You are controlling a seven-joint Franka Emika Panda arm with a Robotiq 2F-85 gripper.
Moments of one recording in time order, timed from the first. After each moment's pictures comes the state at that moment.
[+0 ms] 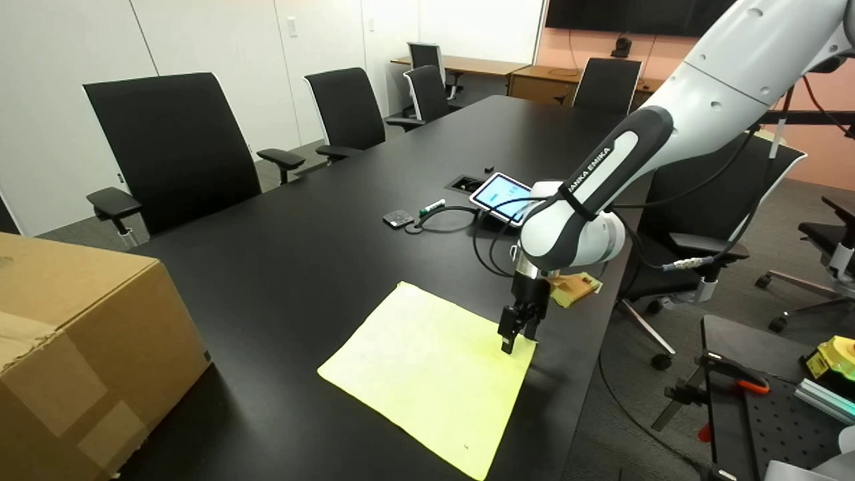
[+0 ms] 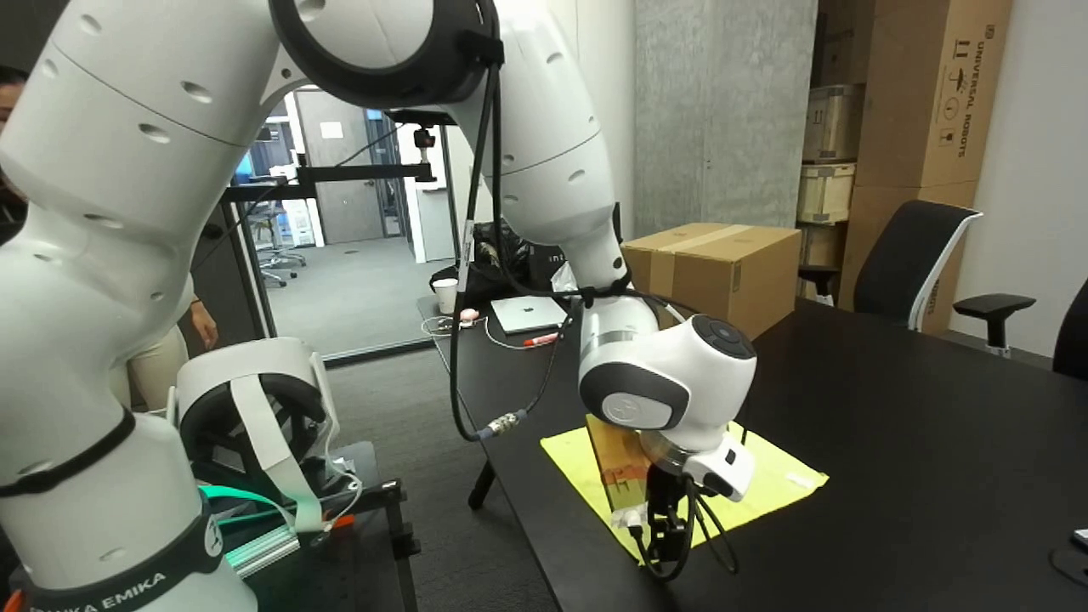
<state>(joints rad) -0.24 0.70 0.16 -2.09 0.40 2.65 -0.26</state>
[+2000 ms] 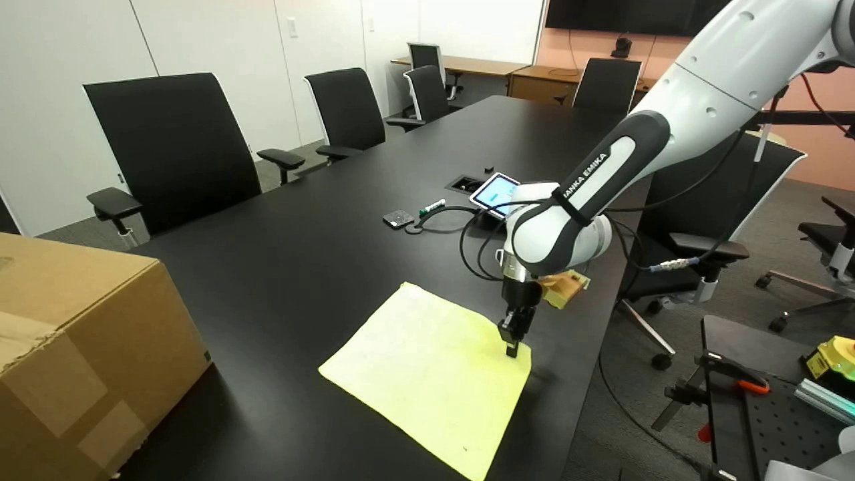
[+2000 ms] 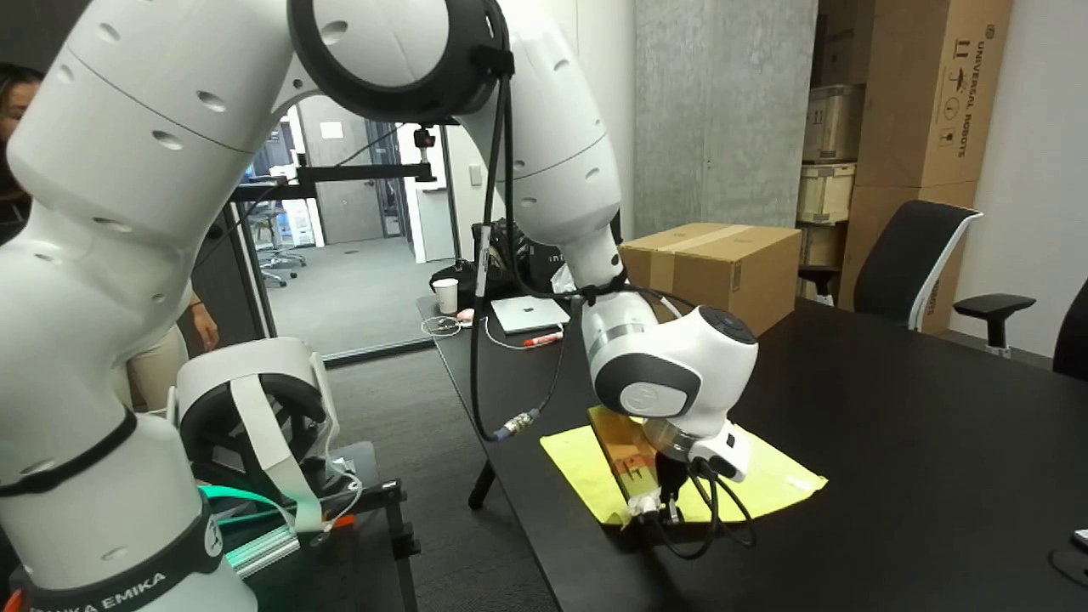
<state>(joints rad) -0.23 0.72 0.17 -2.03 0.27 2.57 -0.24</state>
